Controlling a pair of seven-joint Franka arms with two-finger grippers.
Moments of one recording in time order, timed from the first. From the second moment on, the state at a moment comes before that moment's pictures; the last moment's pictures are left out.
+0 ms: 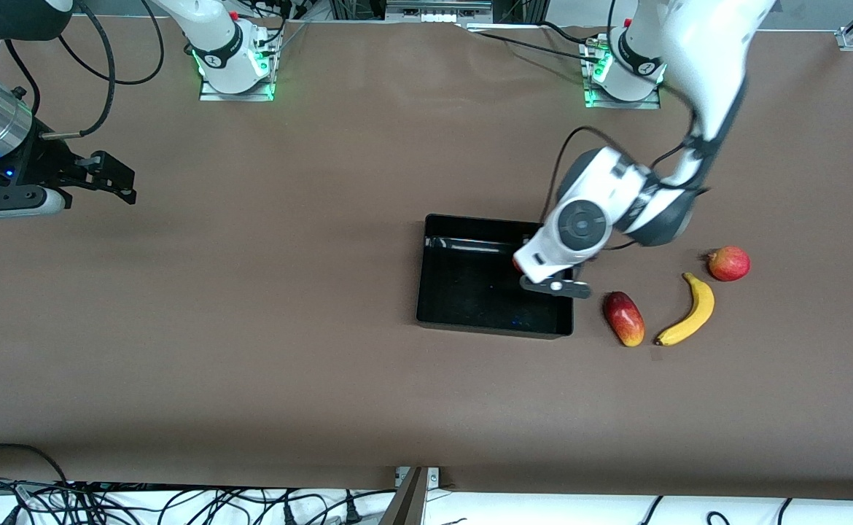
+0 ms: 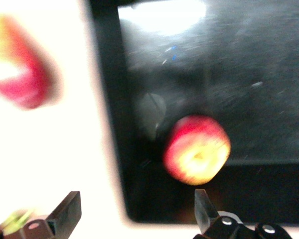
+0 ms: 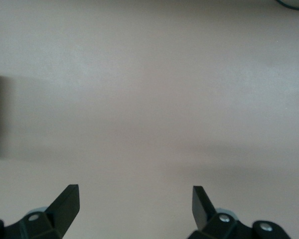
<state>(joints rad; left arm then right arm) -0.13 0.49 -0.33 -1.65 0.18 1.79 -0.38 0.15 0.06 -0.04 -1.59 -0.01 1.67 0.02</state>
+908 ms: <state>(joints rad) 0.27 0.71 -0.31 -1.55 0.31 2.07 0.72 0.15 0.06 -0.04 -1.59 -0.01 1.67 0.02</state>
